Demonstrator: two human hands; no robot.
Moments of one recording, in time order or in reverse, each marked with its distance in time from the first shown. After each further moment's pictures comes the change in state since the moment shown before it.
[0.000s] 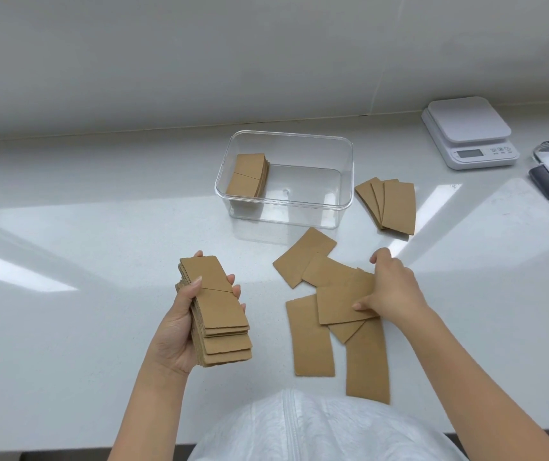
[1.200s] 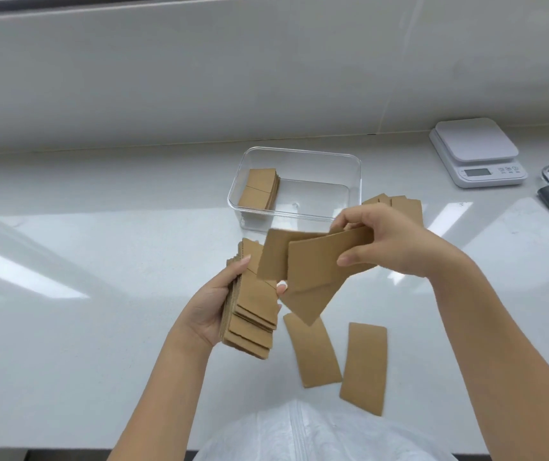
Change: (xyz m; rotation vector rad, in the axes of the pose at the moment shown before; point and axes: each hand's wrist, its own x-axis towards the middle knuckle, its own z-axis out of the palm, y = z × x) left_hand 0.016 0.014 0.051 0.214 -0.024 -0.235; right_hand -0.025 -0.064 -0.102 0.447 -0.275 -0.591
